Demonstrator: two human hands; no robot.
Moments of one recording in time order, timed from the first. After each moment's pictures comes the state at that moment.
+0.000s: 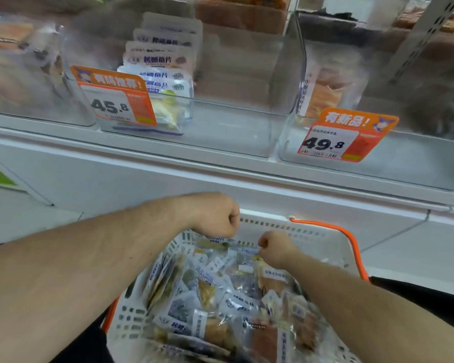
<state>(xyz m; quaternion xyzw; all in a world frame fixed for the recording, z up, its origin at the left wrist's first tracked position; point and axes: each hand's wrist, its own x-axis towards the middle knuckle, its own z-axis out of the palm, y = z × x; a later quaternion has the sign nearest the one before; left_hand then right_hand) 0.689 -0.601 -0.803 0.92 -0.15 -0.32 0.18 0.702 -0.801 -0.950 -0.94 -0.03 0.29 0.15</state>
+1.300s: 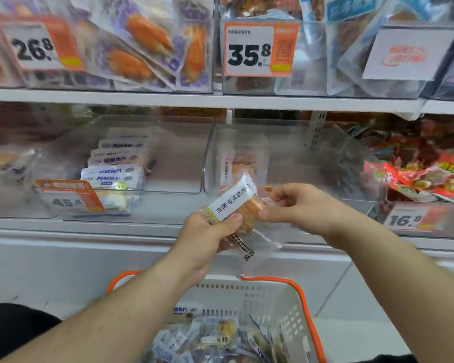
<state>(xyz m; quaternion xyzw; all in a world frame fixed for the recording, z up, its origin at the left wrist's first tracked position) 0.675 -0.729 -0.729 0.59 0.00 -0.04 0.80 0.703 -0.914 -0.670 -0.86 -0.06 0.11 0.50</state>
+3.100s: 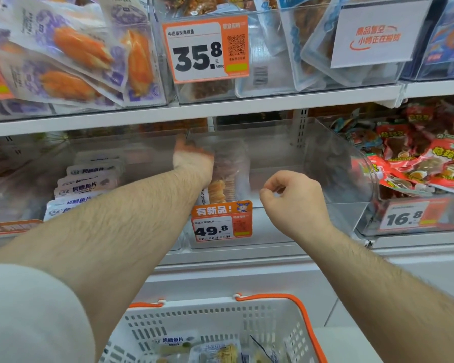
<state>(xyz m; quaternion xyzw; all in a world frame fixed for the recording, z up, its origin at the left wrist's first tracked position) 0.867 -0.754 -0.665 0.97 -0.02 0.04 -0.25 0.739 -0.918 -0.686 -0.91 0.01 -0.20 0.38</state>
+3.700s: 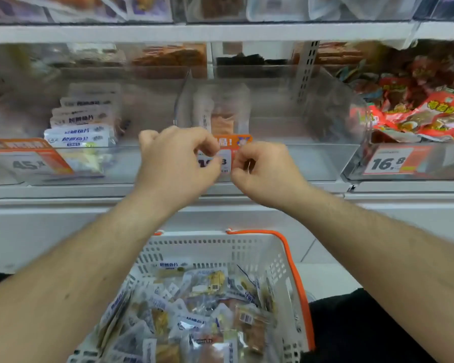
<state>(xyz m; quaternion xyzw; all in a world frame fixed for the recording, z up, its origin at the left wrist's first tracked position) 0.680 -0.726 -0.695 0.91 -0.15 0.30 0.25 0.694 -0.893 -0.710 -0.91 -0.19 -0.16 0.33</state>
